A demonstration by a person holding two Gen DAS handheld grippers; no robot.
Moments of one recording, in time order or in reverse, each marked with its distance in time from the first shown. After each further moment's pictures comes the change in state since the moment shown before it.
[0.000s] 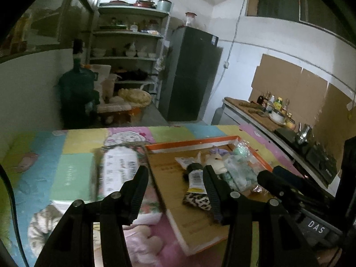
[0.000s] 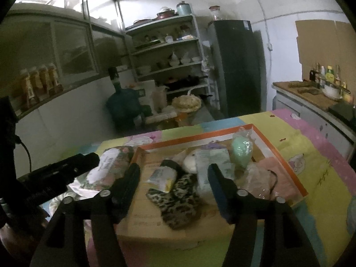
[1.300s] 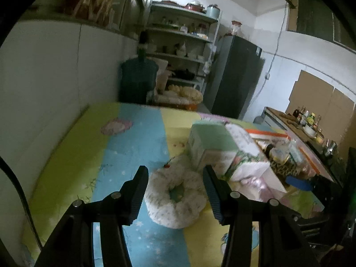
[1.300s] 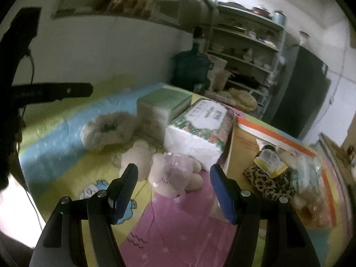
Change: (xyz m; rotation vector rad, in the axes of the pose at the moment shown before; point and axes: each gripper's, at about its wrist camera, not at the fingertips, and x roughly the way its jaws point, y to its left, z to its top) left arm -0.103 0.170 -0.071 -0.147 0.000 0.193; right arm 0.034 0.166 -0.084 -0.572 0.166 0.161
